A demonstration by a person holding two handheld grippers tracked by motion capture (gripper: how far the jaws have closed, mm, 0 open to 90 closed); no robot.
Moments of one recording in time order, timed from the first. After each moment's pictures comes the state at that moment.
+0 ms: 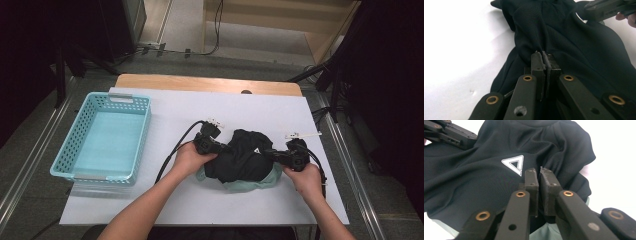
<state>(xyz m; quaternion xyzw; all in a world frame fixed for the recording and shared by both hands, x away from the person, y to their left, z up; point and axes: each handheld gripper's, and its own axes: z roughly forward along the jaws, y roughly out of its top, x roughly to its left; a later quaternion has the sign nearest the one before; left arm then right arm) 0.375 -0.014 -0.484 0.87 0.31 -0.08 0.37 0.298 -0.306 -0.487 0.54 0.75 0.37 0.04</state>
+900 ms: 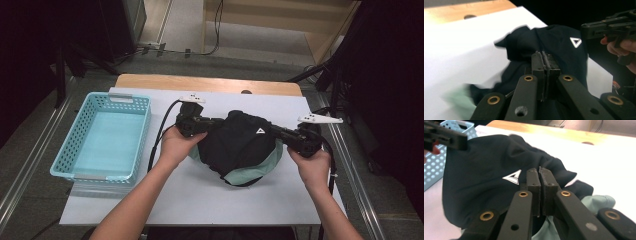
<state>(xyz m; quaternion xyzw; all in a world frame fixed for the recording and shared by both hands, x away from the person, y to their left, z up) 0.373 0.031 -0.396 0.81 0.32 -0.03 0.50 0.292 -0.298 -0.402 0.50 0.73 0.45 0.15</state>
